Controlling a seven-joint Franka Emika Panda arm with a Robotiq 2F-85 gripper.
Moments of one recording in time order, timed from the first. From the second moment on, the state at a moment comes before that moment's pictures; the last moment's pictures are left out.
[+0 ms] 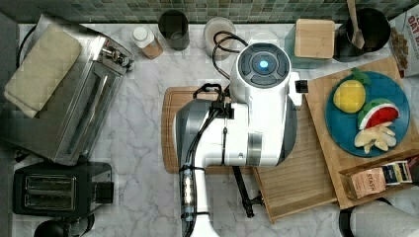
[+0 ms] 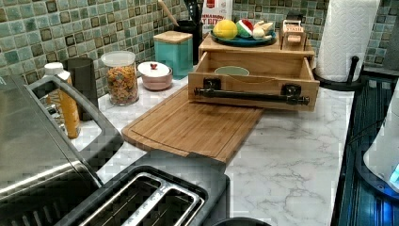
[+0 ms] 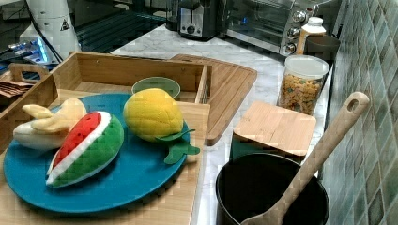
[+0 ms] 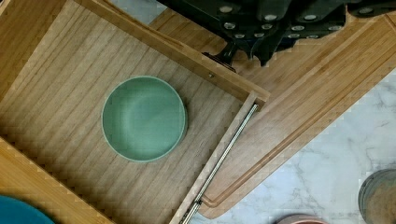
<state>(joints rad) -0.03 0.07 -0.03 -1.86 -0.05 0.26 -0.10</state>
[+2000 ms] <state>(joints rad) 0.11 -0.20 0.01 -2.37 -0.05 0.69 -0.83</state>
